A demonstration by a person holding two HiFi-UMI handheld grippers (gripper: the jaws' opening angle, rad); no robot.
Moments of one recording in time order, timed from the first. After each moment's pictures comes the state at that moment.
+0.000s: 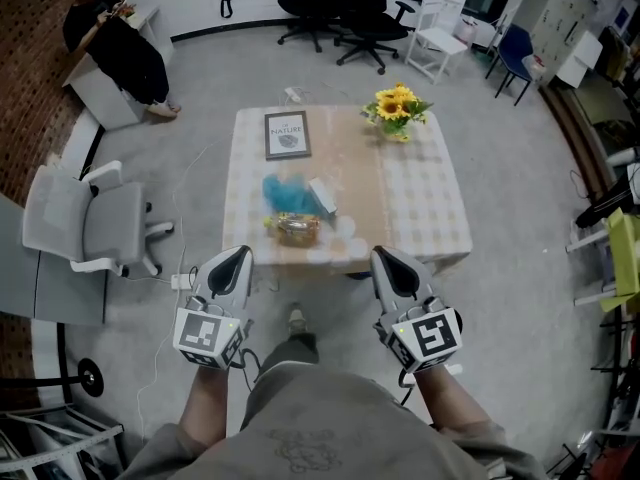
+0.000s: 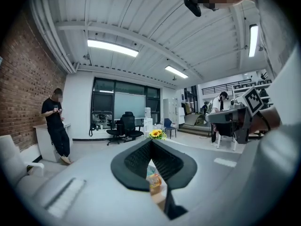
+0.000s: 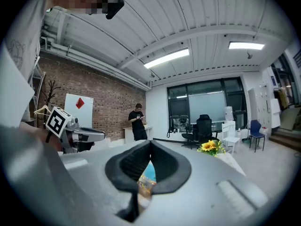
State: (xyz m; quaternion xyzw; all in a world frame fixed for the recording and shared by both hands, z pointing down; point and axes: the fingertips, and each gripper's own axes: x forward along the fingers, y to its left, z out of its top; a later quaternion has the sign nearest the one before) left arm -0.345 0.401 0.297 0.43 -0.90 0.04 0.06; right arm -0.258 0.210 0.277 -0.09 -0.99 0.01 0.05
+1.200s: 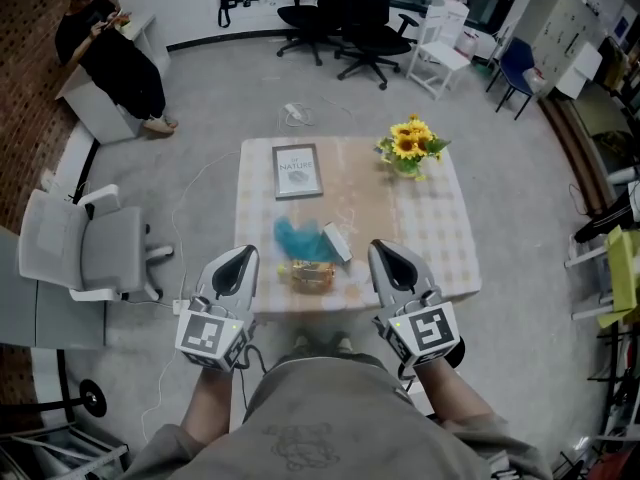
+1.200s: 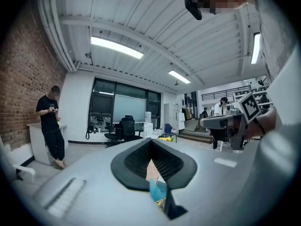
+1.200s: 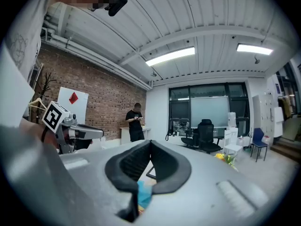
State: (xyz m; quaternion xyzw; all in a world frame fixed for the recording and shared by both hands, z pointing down) left arm -0.480 0.389 0.276 0.44 -0.90 0.01 0.05; right arm -0.408 0.213 0.258 -0.09 -0.99 -0.02 0.04
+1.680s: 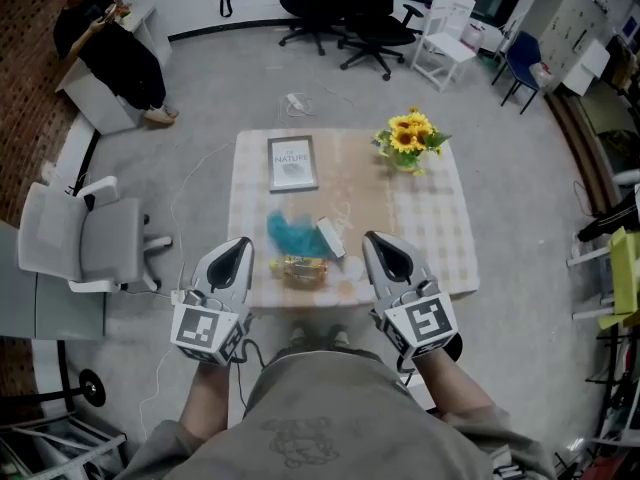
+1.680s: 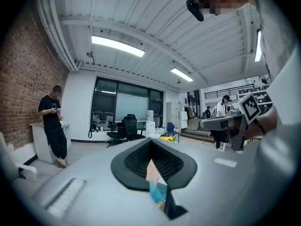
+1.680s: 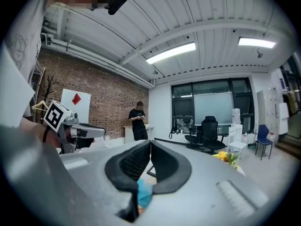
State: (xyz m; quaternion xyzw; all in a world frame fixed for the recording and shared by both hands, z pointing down) left arm -0.484 0.368 0.274 0.42 -0.91 0.02 0.05; right arm -0.418 0.192 0.263 -0.12 -0.99 -0.01 0.06
